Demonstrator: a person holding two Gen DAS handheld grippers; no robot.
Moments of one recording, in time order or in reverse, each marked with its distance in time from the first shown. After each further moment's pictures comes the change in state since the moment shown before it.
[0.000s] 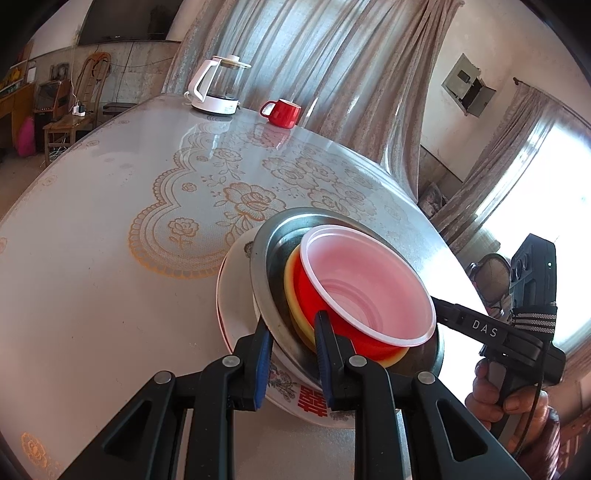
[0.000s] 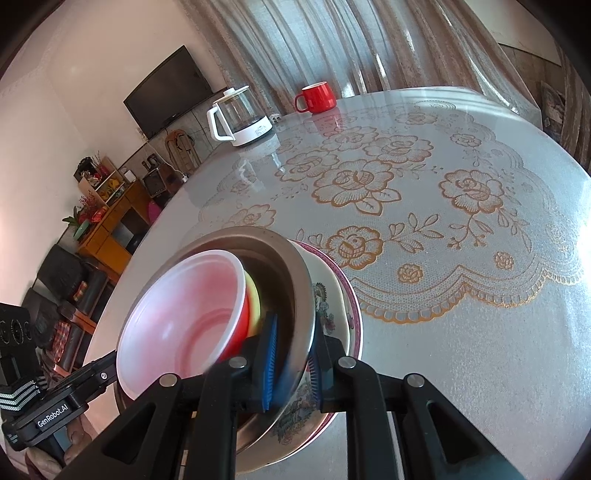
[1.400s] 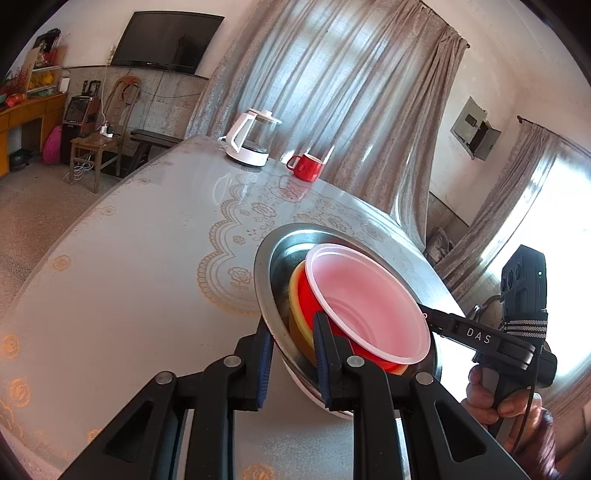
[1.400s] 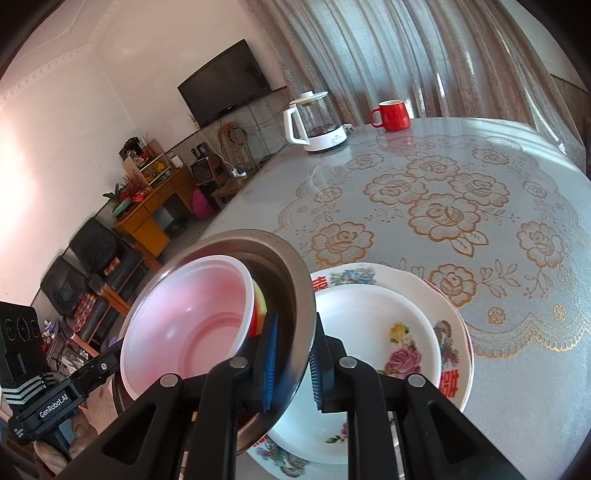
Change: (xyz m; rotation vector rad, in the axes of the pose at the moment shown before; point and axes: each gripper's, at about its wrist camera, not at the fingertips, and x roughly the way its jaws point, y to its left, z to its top) left arm -0.069 0.031 0.008 -0.048 -0.176 0.027; right arm -0.002 0.077 0.014 -0.138 -0.017 0.125
